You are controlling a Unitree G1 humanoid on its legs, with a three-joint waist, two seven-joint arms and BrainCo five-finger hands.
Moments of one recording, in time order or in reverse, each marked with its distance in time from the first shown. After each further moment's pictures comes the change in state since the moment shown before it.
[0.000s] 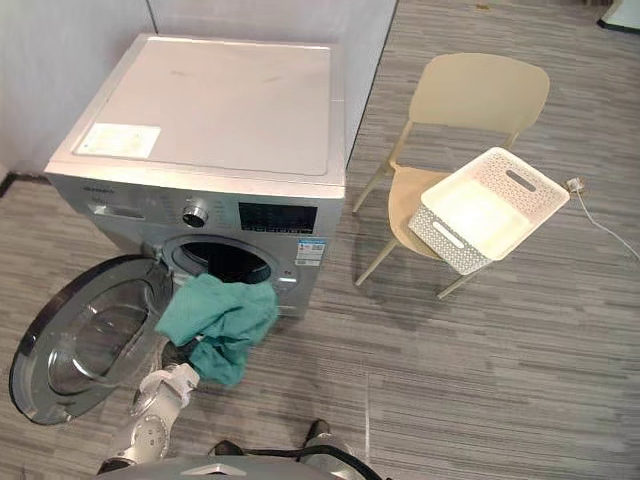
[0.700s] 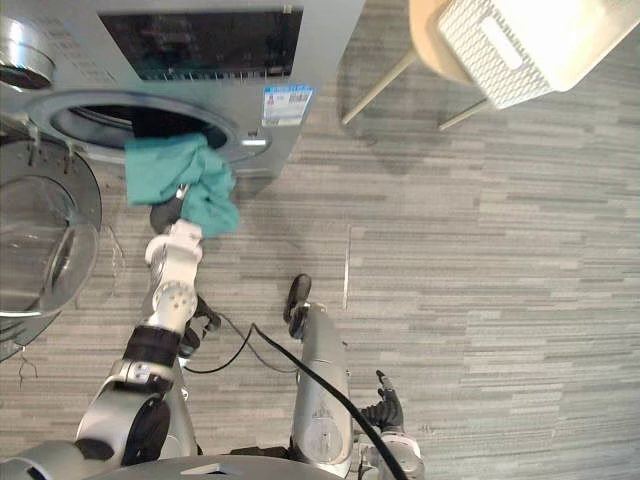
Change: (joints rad) left arm -0.746 -0.099 0.151 -0.006 -0.107 -0.202 0.268; right arm 0.082 -0.130 0.288 -0.646 0.254 0.010 -0.118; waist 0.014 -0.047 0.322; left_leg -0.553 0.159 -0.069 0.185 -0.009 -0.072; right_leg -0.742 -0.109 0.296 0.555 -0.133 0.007
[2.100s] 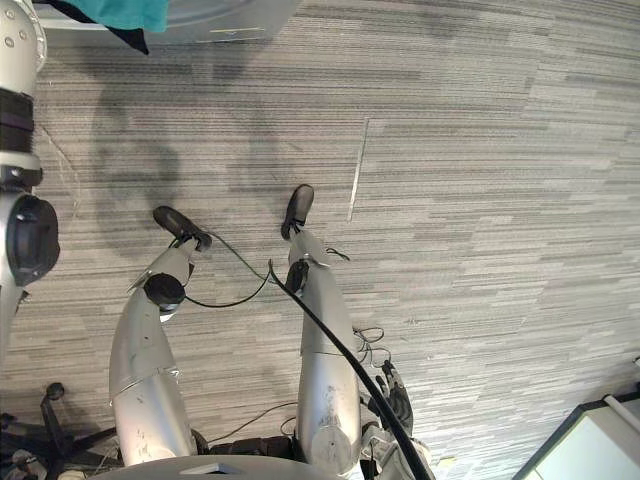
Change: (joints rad) left arm -0.969 0.612 -0.182 0.372 0.314 0.095 0.052; right arm 0.037 0.008 -0.037 -0.062 0.265 -0.085 0.068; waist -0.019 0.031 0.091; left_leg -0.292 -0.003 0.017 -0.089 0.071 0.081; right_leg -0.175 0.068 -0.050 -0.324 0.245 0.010
